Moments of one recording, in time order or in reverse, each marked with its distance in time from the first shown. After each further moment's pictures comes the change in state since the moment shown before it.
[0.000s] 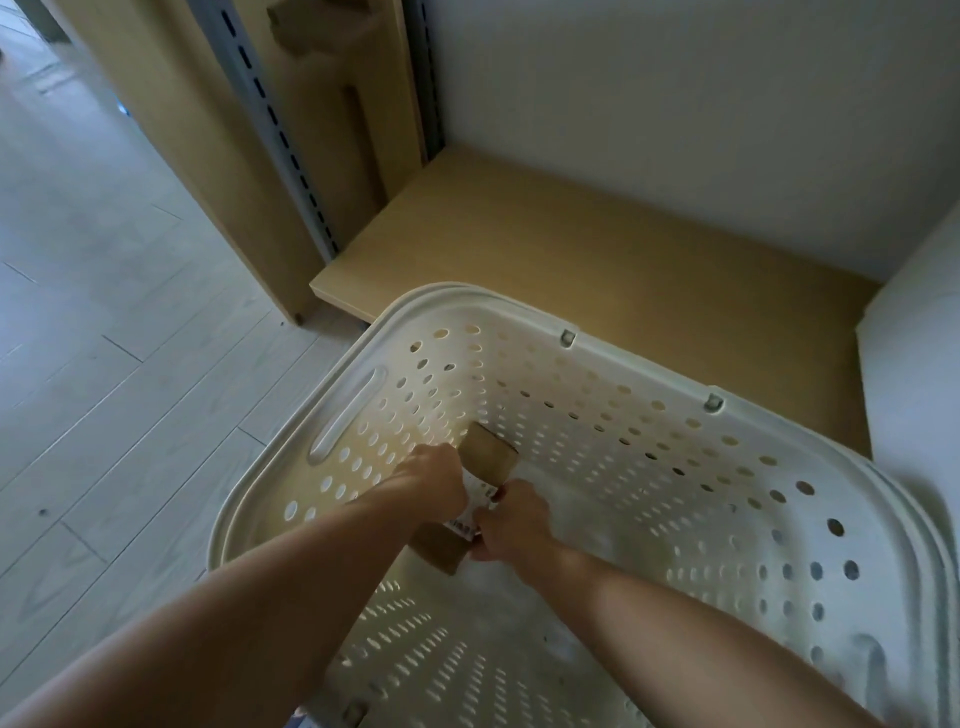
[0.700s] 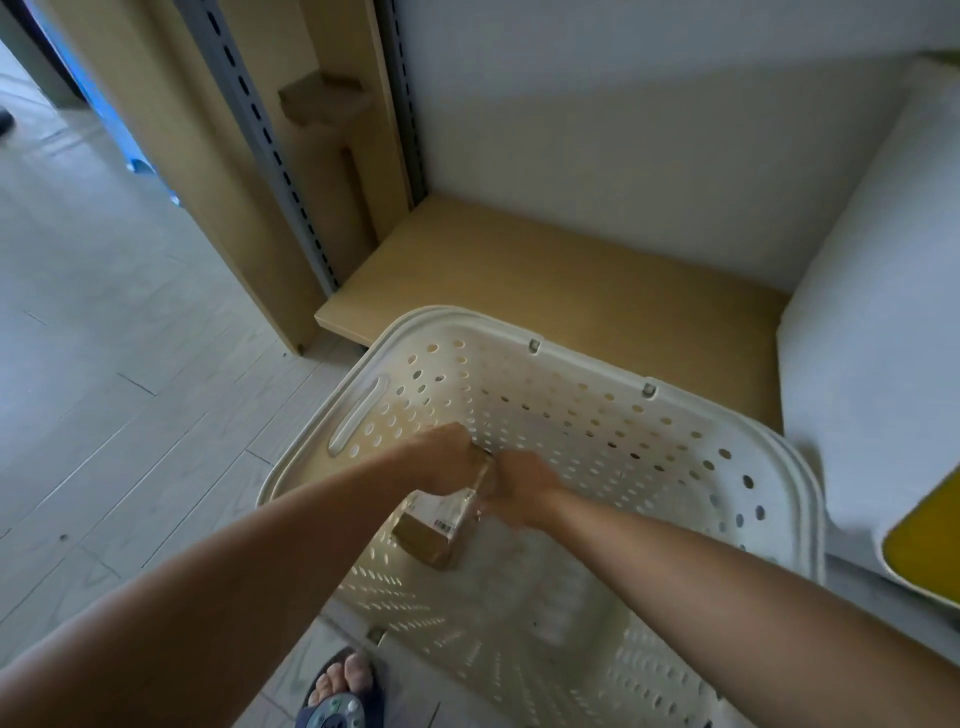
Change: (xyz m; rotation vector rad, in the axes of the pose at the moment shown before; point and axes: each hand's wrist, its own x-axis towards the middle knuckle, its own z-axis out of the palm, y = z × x) left_hand -0.061 0.033 -0.043 0.124 -0.015 0.239; right_hand -0.073 -0.041 -0.074 -0.531 -0.044 -0.363
